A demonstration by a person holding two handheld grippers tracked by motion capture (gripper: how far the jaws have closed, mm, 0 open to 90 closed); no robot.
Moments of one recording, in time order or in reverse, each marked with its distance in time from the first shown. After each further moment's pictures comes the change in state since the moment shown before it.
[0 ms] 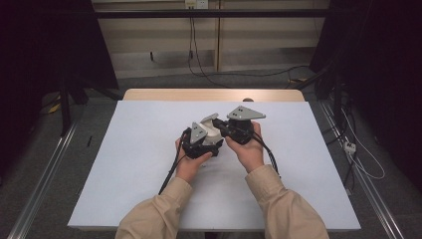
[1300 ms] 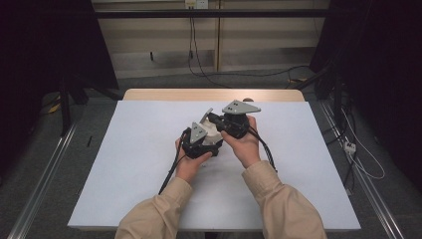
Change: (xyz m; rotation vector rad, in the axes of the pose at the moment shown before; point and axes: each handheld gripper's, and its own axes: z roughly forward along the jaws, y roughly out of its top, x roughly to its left) left arm 0.001 0.000 0.000 0.009 0.001 0.003; right arm -0.001 0.014 0.013 -0.013 0.015 -0.019
